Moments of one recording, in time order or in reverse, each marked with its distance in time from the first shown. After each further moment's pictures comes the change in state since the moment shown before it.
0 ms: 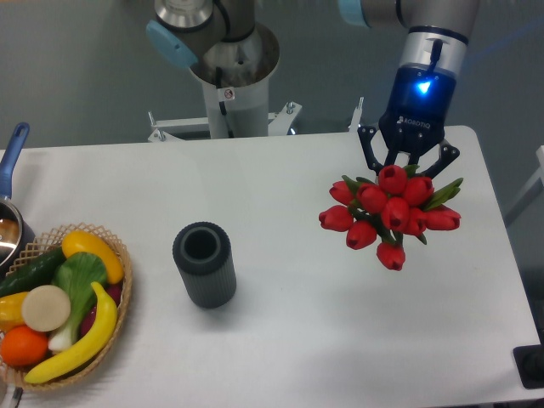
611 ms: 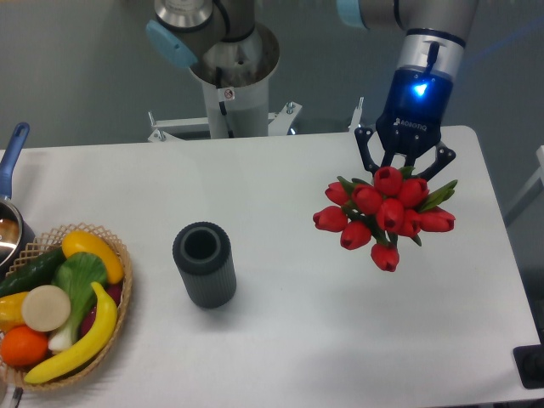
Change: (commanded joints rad) arm -0.006 0.000 0.000 0.002 -0.038 0.008
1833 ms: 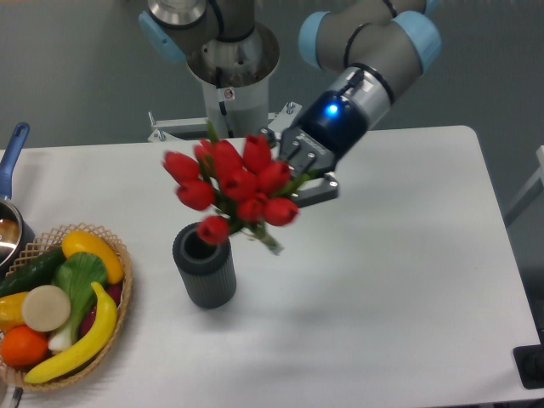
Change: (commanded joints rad) arm -0.205 -0.045 -0.051 0.034 -0.584 0.169
